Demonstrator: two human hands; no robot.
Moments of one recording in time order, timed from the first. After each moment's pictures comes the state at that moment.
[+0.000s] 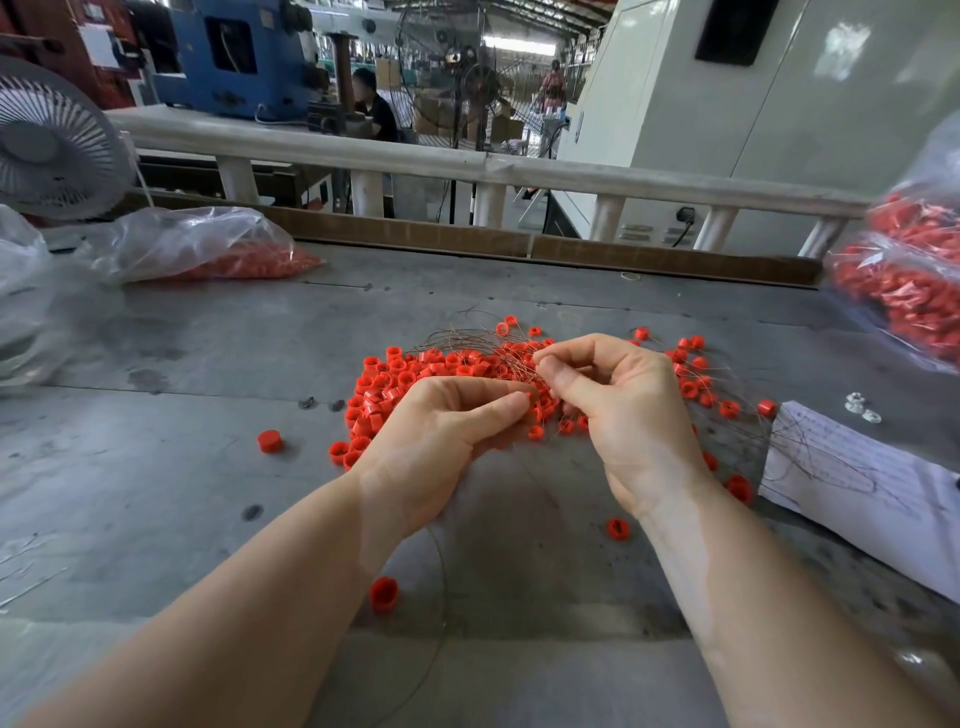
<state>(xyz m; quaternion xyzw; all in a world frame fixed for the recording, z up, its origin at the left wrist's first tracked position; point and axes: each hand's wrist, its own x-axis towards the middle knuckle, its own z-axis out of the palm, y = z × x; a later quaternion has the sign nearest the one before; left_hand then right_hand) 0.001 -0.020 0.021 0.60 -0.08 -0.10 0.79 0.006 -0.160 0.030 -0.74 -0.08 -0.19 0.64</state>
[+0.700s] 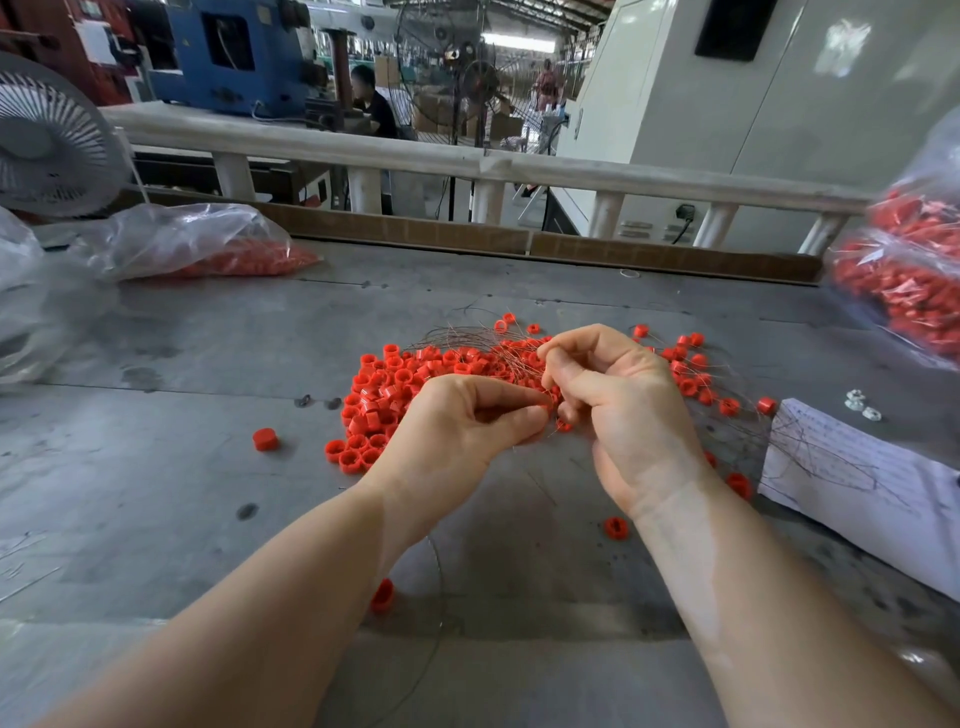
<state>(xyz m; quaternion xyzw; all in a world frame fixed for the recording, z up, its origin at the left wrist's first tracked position) -0.003 -0.024 0.021 0.73 -0.17 -0.01 0.66 0.005 -0.155 0.032 -0.66 -0.07 -0.13 0.73</state>
